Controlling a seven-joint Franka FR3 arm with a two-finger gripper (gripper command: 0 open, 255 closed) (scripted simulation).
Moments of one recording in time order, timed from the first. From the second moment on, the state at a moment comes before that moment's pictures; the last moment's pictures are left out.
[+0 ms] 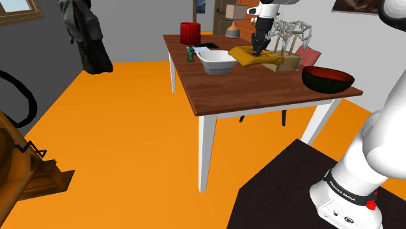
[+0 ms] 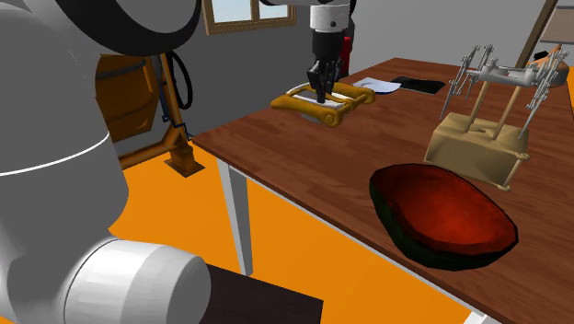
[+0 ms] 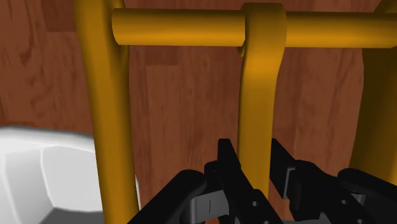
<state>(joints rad) 0.18 0.08 -0.46 -1.65 0.04 1.77 -1.46</state>
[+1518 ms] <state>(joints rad) 0.05 -0.19 -0.60 -1.81 -0.09 1.69 -1.71</state>
